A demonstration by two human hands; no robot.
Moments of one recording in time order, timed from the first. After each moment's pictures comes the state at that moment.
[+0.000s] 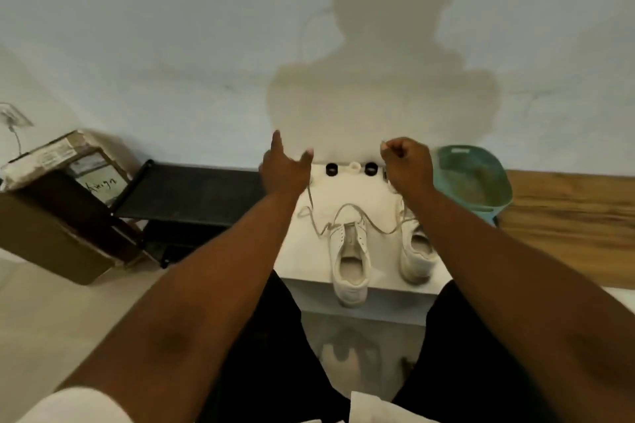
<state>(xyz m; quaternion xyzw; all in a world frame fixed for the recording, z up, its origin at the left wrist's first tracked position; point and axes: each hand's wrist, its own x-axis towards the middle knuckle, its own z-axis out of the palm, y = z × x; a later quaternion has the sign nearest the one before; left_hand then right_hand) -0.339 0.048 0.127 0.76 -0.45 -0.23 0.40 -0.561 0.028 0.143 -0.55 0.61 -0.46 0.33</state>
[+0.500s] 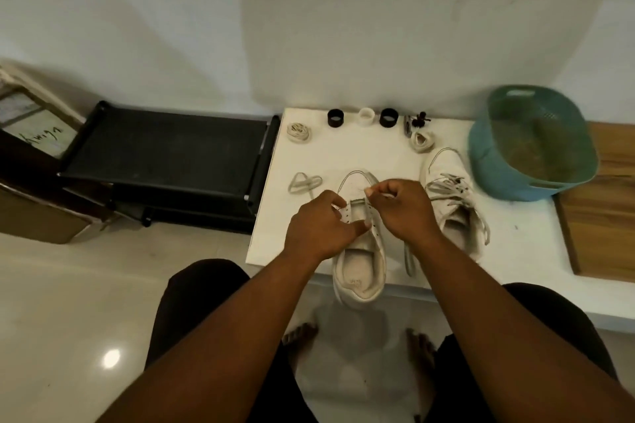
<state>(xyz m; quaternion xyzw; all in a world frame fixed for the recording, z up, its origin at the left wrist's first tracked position) -0.390 0.076 0.000 0.75 -0.54 -0.37 0.13 -0.552 0.024 -0.027 -0.59 0.63 -0.28 0.42</state>
